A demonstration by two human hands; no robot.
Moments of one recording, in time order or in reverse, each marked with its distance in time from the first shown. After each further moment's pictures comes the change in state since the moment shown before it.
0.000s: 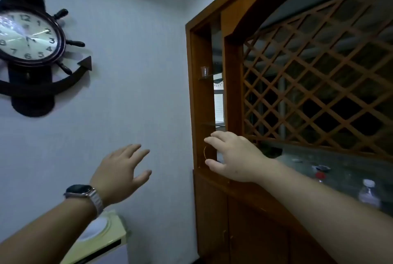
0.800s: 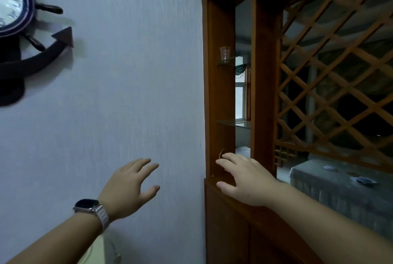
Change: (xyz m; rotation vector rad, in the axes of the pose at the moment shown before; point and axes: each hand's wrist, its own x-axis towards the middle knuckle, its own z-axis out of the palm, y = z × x) left_hand 0.152 -0.054 0.222 -0.054 -0.092 -0.058; right_hand 0.180 0.135 0.208 0.104 -0.173 0.032
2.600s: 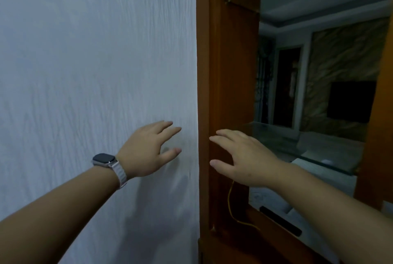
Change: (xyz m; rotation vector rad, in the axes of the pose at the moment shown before) left_hand 0.503 -0.117 0.302 -0.140 0.046 0.277; right_hand 0.461 0.219 0.162 0.008 -0.011 0.092
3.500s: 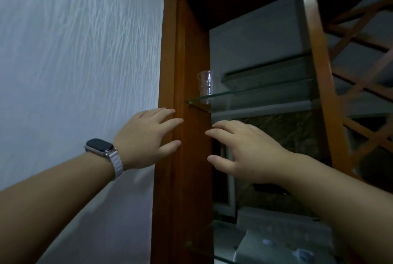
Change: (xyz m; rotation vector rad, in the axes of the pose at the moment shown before) left_hand 0.216 -0.019 -0.111 0.118 0.505 0.344; right_hand 0.063 -0.002 -0.191 -0.553 0.400 0.100
